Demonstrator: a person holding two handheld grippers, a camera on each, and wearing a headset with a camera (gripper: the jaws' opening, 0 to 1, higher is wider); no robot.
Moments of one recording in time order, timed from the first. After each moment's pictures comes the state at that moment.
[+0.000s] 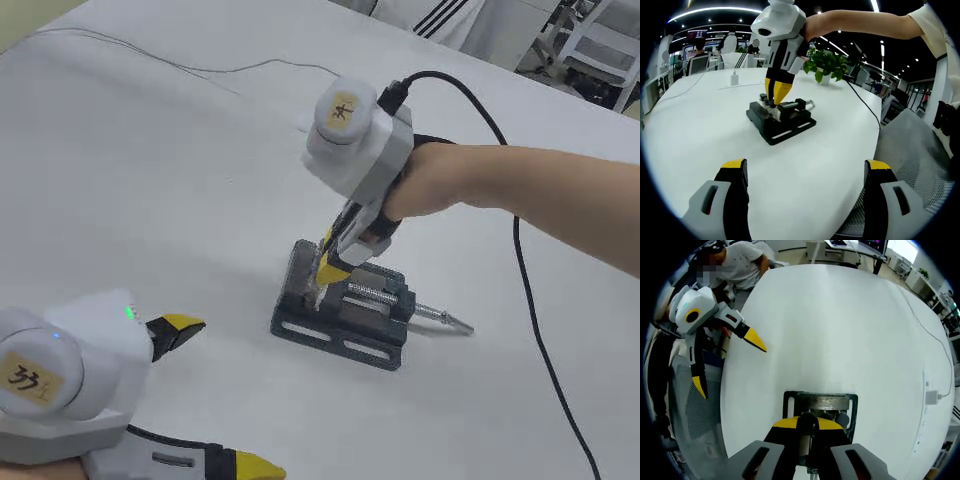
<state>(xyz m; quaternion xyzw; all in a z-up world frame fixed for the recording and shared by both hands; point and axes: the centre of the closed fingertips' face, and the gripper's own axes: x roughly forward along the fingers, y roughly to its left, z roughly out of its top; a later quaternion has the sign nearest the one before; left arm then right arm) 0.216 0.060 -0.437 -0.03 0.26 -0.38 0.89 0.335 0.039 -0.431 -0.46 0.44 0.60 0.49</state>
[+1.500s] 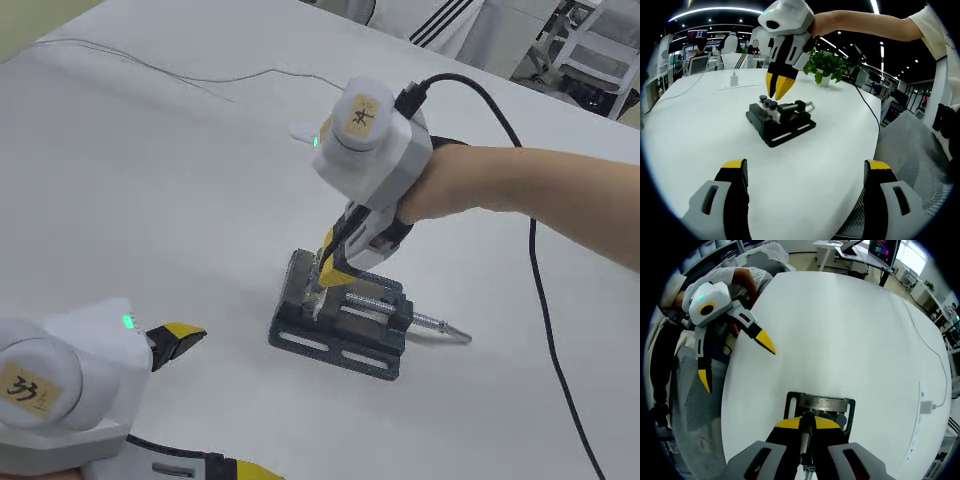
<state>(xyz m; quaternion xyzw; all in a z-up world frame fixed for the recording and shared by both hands) 0.217 0.059 -0.437 -0.03 0.26 -0.38 0.89 0.325 0.042 -0.418 -0.46 0.41 0.62 0.48</state>
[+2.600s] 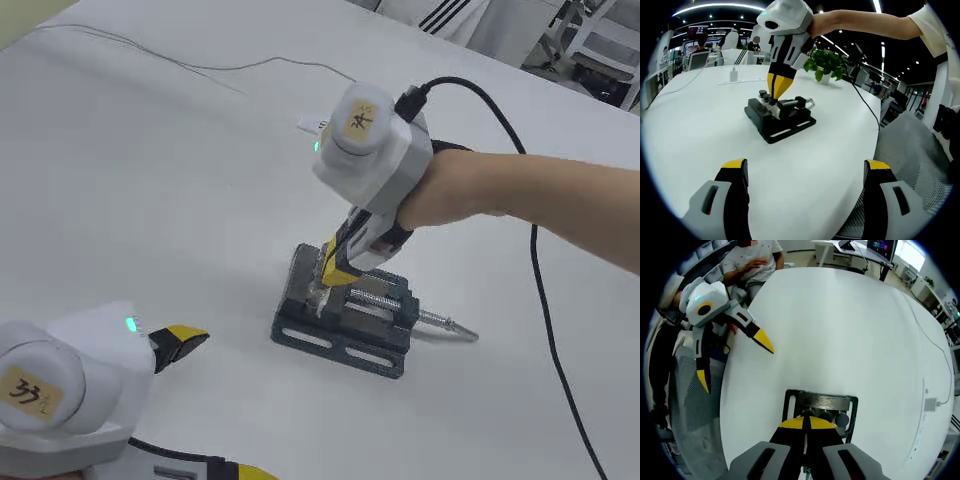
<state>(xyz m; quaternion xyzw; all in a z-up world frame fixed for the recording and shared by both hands) 0.218 0.058 -0.444 -0.04 0.27 -0.38 0.88 0.334 0.038 -0.429 -0.46 0.42 0.62 0.47</state>
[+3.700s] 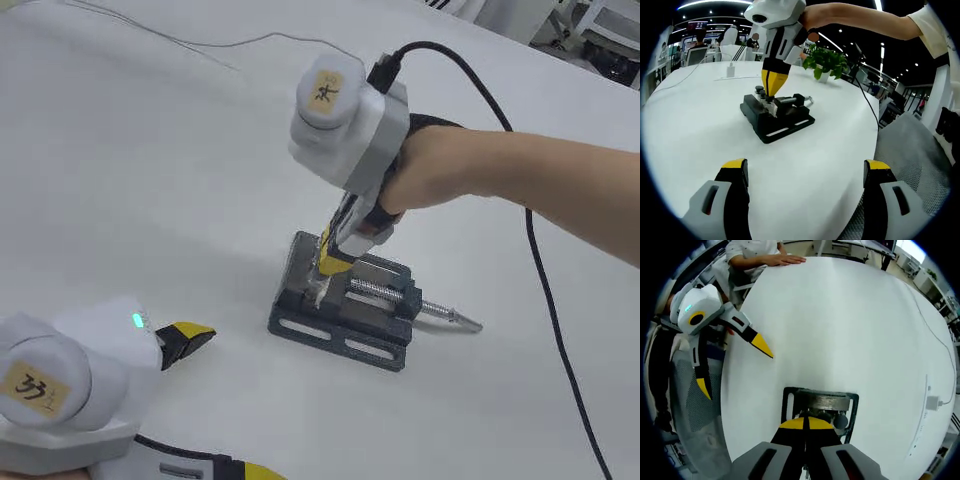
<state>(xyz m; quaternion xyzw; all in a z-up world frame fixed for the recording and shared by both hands) 0.226 0.048 -0.449 -0.06 0.28 -0.39 0.88 0.342 0.040 -0.436 -0.49 0.46 0.59 0.45</state>
